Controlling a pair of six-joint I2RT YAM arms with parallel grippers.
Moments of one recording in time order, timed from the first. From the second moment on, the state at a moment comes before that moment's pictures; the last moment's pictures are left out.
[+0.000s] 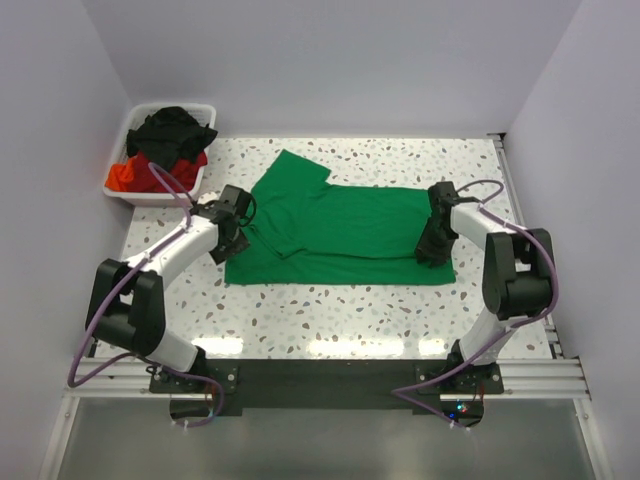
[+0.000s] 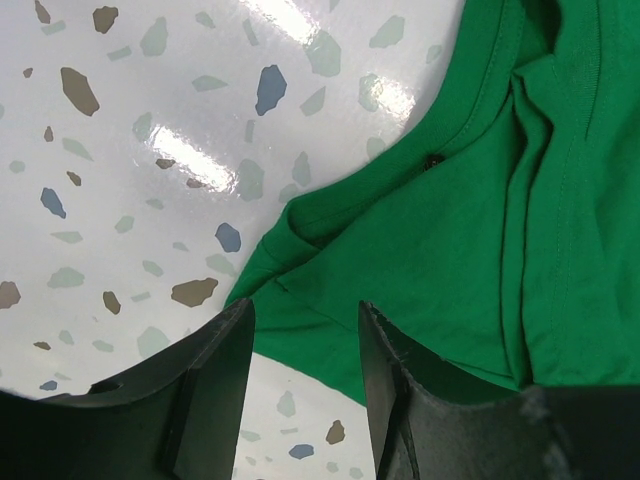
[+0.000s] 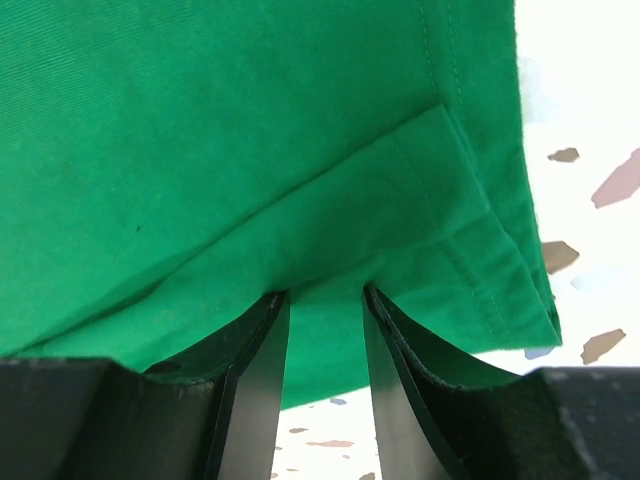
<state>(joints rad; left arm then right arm) -0.32 1.51 1.01 -0.75 -0.41 -0.90 0.10 1.72 1.07 -0.72 0.09 0.58</state>
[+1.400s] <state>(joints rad) -0.43 1.68 1.09 -0.58 -0.11 -0.81 0.10 1.81 1.26 -0.71 0.14 0.59</state>
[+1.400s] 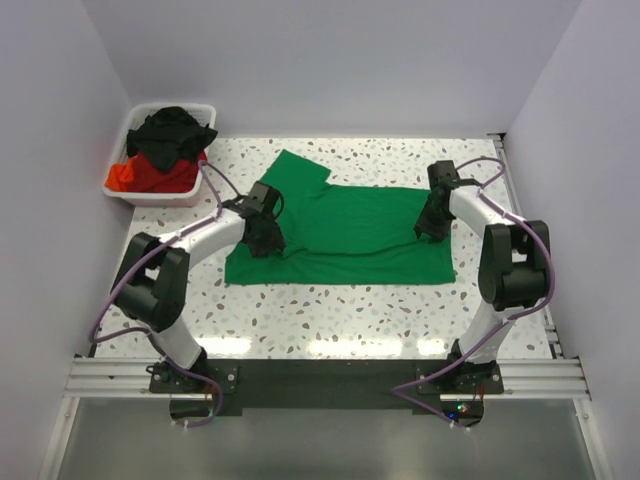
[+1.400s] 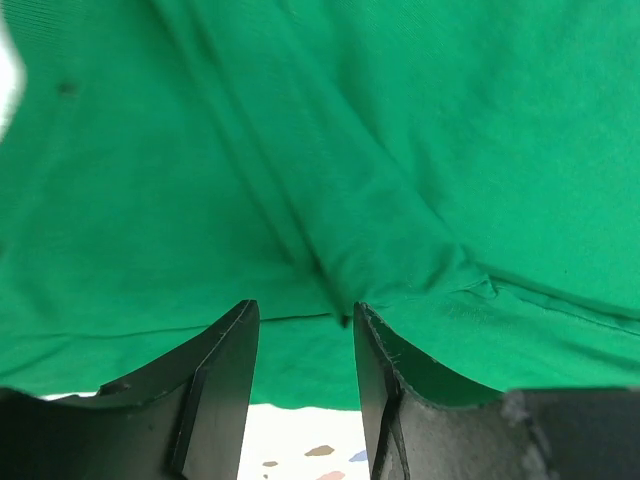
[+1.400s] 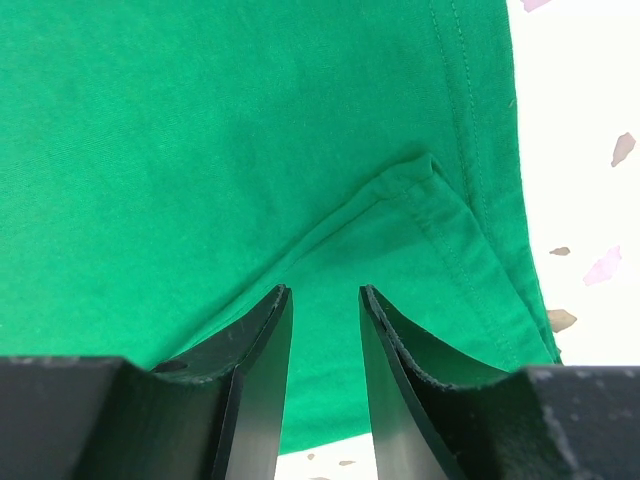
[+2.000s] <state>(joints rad) -0.47 1.78 1.15 -0.54 -0.08 -0.80 0.10 1.78 1.25 -0.72 0.14 0.59</state>
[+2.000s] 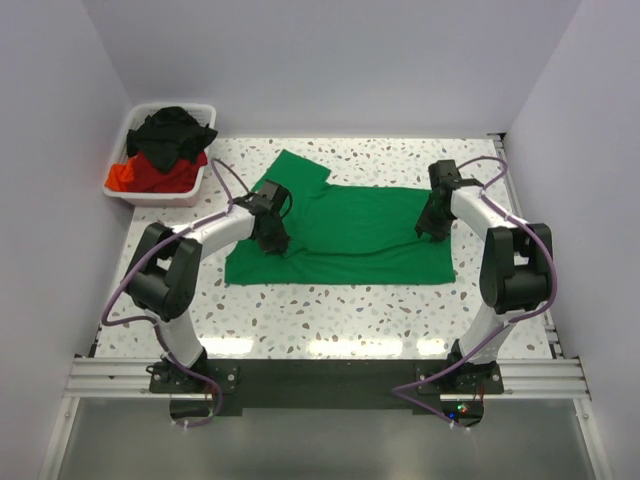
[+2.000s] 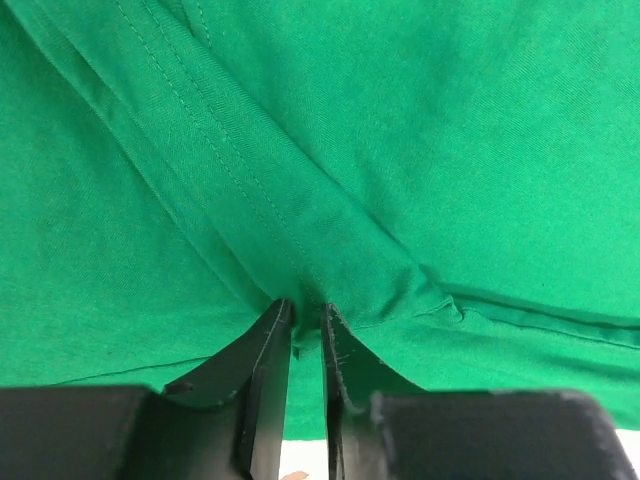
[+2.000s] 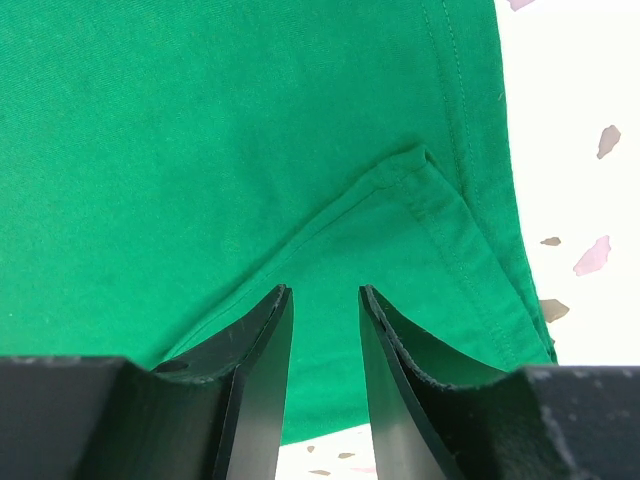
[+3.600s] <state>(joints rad) -0.49 1.77 1.27 -0.66 -0.17 -0.76 0.10 1.77 1.24 -0.72 0.14 0.59</state>
